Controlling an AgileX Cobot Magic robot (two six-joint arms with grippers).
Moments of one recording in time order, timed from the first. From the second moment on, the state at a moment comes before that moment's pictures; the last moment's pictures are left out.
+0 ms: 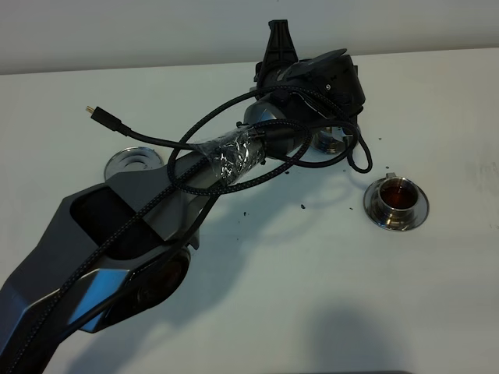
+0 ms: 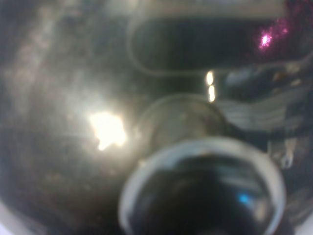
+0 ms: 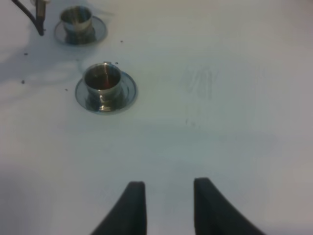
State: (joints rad) left arm -0.81 2.55 -2.33 0.92 1.10 0.38; right arm 0.01 -0.01 -0.49 0.10 1.07 -0.14
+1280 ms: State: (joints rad) left arm -0.66 2.55 -2.33 0.78 0.90 0.91; right arm 0.01 -0.01 -0.49 0.10 1.07 -0.14
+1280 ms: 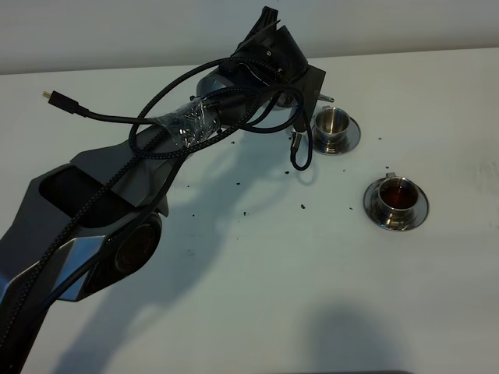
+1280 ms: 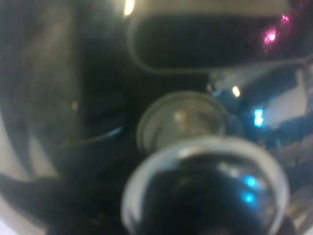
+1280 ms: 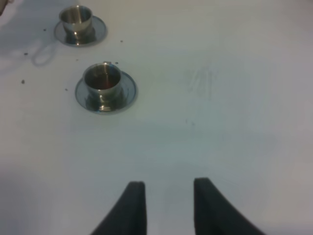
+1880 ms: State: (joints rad) left arm -0.68 2.55 -2.32 0.90 0.85 0.96; right arm 0.01 -0.01 -0.49 0.10 1.07 -0.14
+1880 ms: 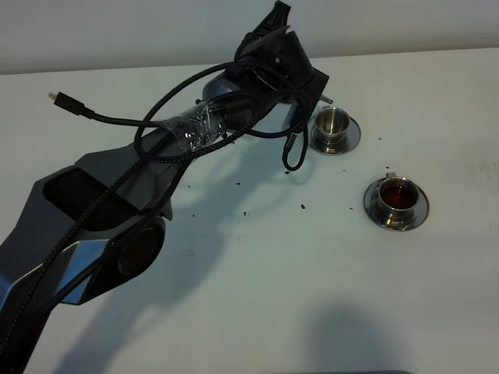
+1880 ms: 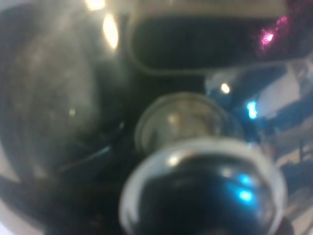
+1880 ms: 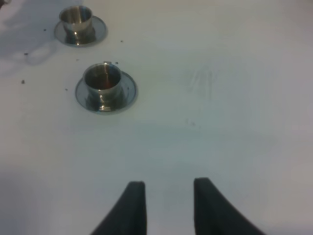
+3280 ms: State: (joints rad) left arm -0.70 2.60 -2.32 1.08 0.82 0.96; right arm 0.01 -0.01 -0.49 0.10 1.07 -0.14
